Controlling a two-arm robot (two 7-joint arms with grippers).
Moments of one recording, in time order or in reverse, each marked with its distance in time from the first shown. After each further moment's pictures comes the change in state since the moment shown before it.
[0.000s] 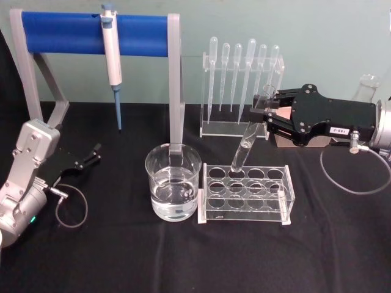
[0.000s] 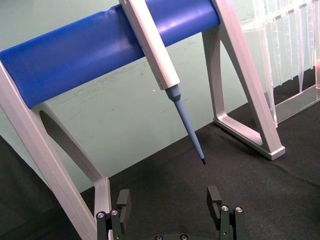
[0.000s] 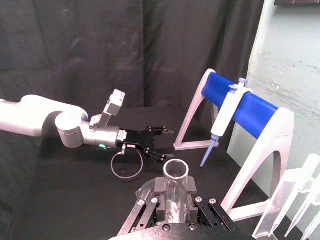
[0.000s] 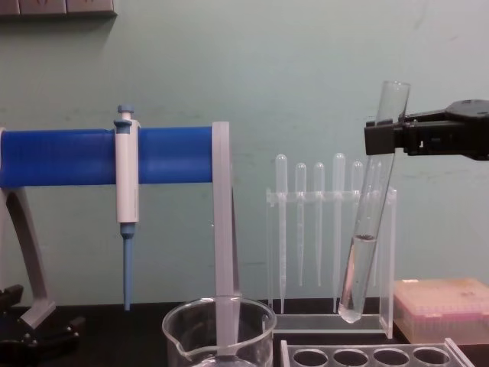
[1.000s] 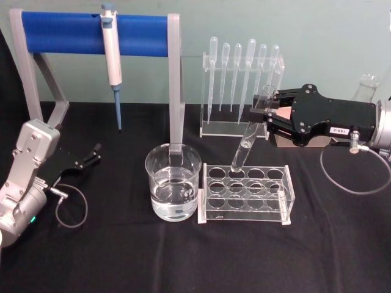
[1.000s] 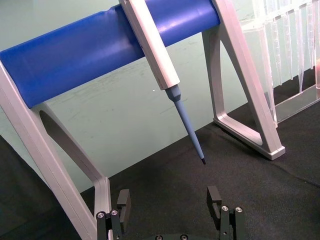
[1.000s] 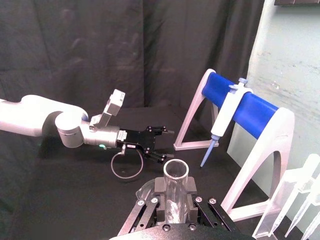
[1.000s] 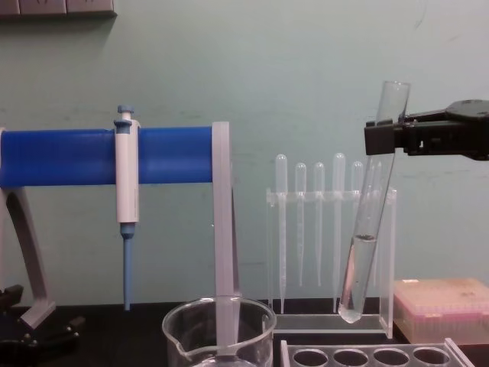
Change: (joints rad) left arm 0.000 0.000 0.000 0.000 0.000 0.000 0.000; right arm 0.000 0.000 0.000 0.000 0.000 0.000 0.000
